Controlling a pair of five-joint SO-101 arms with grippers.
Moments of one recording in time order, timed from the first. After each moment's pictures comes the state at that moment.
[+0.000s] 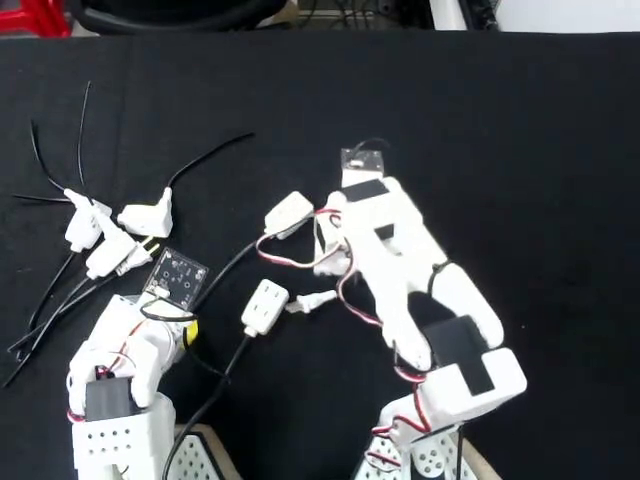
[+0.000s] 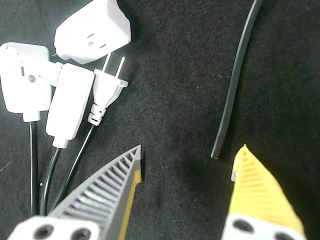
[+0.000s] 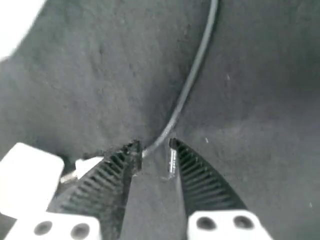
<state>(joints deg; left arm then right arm) -13.5 -103.8 96.3 65.0 -37.6 -18.5 6.3 26.7 67.6 -23.8</state>
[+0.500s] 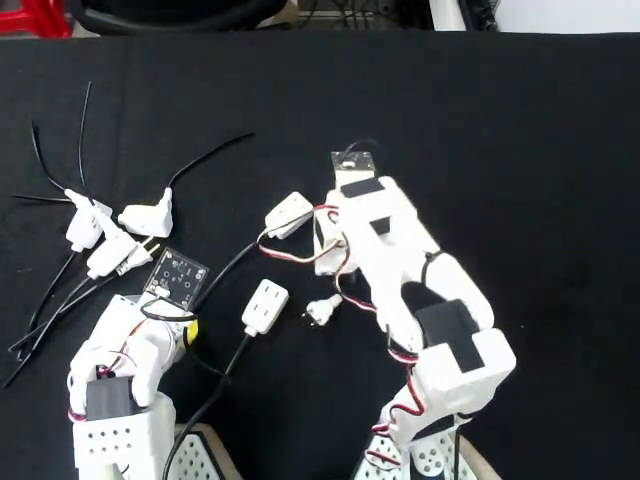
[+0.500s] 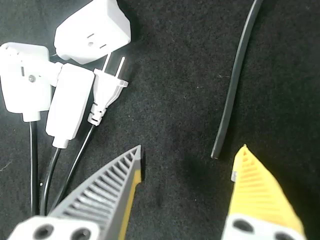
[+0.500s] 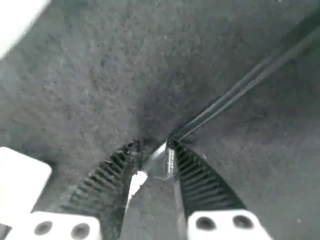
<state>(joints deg) -13.5 -103.8 96.3 65.0 -37.6 -17.4 11.0 23.0 70.7 -17.8</state>
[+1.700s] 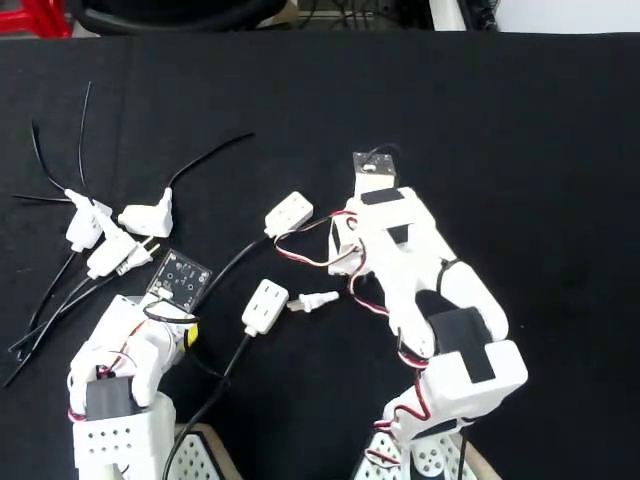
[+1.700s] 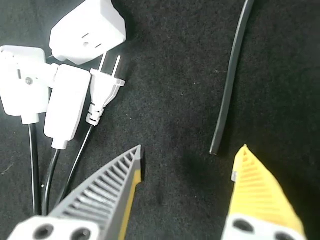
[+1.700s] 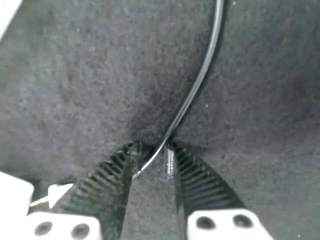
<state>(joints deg) -13.5 -103.8 96.3 65.5 -39.7 -13.7 8.8 30.9 60.3 -17.5</state>
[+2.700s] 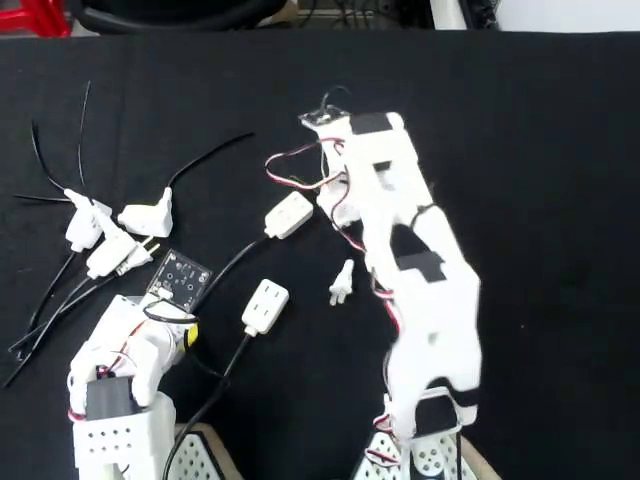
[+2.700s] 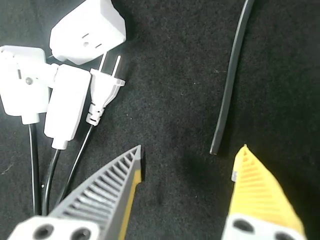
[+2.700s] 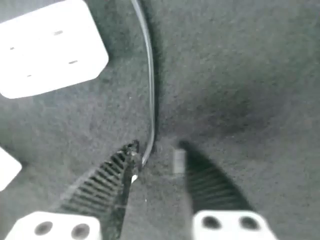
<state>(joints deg) -13.5 -103.8 96.3 65.5 -39.7 -12.6 39.3 -23.3 90.0 14.8</state>
